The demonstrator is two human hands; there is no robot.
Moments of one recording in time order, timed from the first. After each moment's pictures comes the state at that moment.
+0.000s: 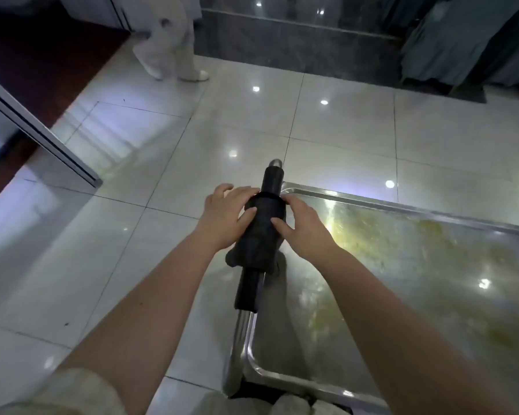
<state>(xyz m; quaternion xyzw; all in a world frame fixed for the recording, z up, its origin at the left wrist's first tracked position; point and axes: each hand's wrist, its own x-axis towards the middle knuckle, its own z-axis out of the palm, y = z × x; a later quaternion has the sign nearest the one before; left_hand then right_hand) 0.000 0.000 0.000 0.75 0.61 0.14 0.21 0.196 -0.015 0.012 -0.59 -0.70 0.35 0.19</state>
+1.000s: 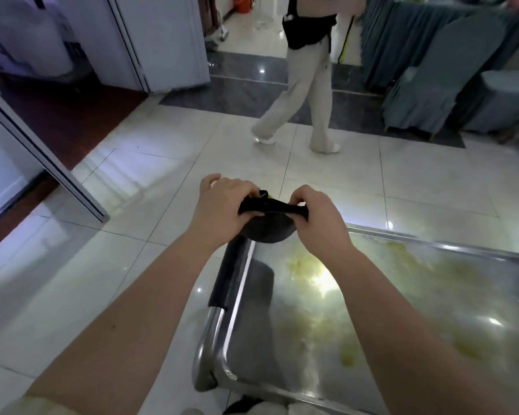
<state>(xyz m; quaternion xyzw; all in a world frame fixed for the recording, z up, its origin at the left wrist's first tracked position) 0.065 -0.043 0.127 0.79 0.56 0.26 0.01 0.269 -0.053 0.121 -0.58 -0.73 0.21 0.31</state>
